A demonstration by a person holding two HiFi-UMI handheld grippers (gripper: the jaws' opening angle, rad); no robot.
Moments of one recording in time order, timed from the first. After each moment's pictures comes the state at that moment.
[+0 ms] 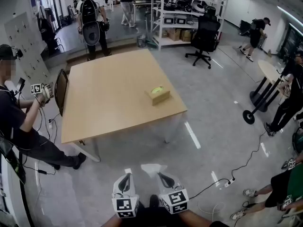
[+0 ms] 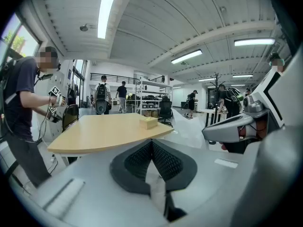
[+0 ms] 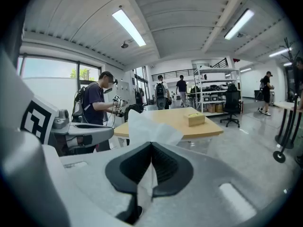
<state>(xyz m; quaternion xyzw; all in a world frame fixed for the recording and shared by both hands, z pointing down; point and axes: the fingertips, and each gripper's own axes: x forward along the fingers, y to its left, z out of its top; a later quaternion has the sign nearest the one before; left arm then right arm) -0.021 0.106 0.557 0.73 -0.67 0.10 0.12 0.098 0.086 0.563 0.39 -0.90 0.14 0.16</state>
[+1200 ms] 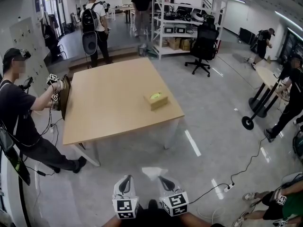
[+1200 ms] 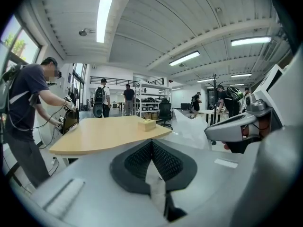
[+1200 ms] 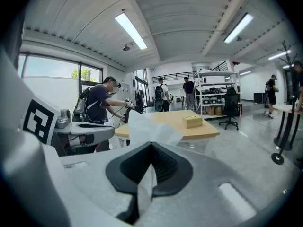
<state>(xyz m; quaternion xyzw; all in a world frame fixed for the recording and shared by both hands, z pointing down) -0.003 0.118 0.556 0.73 -0.67 0.10 0.10 0.120 0.101 0.558 0.39 -0.90 0.12 0.15</state>
